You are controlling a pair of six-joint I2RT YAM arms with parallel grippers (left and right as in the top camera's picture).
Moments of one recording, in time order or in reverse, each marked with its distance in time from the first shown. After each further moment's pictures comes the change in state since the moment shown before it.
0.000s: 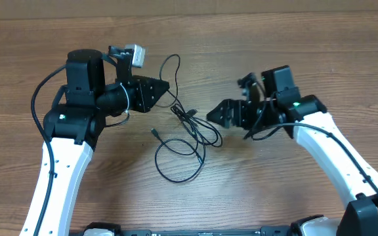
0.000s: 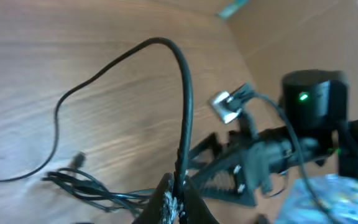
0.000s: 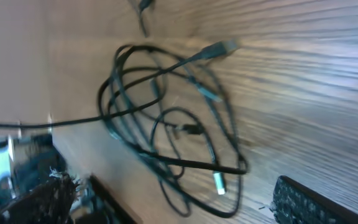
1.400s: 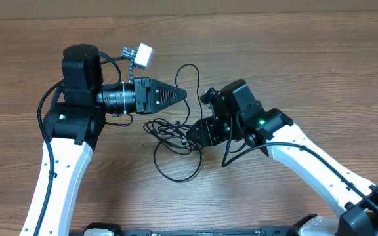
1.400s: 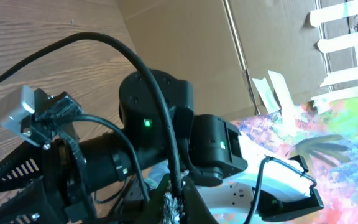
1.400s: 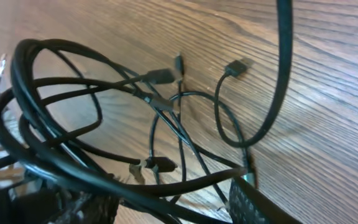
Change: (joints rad) left arm 0.000 0.000 0.000 0.137 0.510 -0.353; right arm 0.287 0.001 -0.029 0.140 0.206 -0.051
